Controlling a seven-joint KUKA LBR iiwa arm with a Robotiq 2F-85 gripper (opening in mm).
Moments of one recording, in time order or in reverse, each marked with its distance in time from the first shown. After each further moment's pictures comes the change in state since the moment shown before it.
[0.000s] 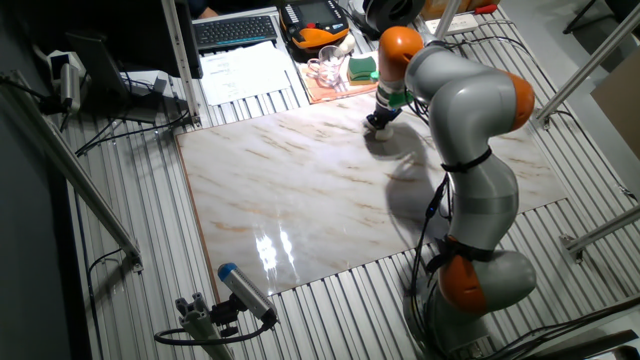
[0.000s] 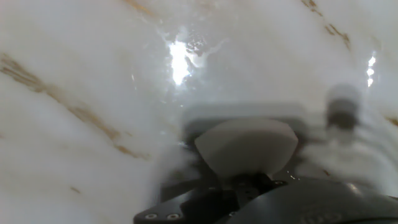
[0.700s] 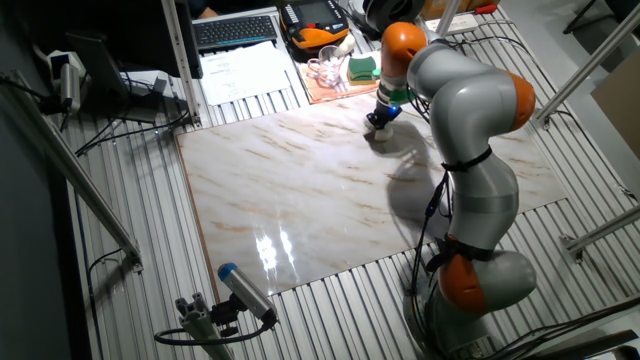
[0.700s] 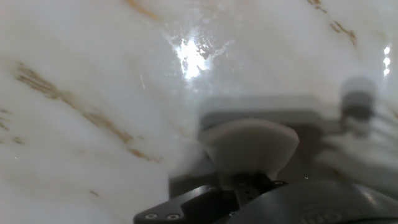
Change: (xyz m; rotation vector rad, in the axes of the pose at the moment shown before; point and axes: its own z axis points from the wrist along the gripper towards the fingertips) arm -0.010 0.013 -0.010 -0.040 0.022 0.035
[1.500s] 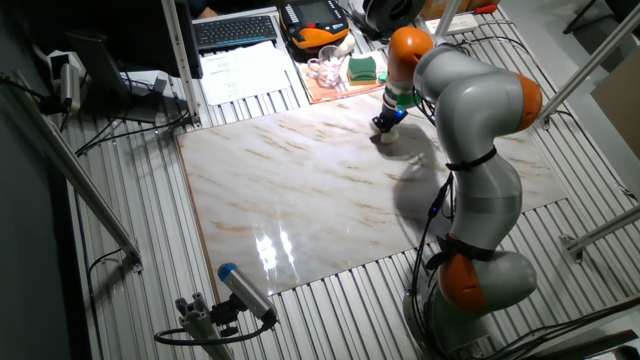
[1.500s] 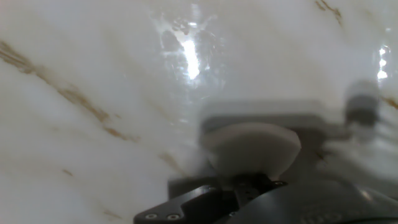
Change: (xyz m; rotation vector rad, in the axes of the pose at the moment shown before) arm 0.016 -0.018 0.009 -0.012 -0.004 -0.024
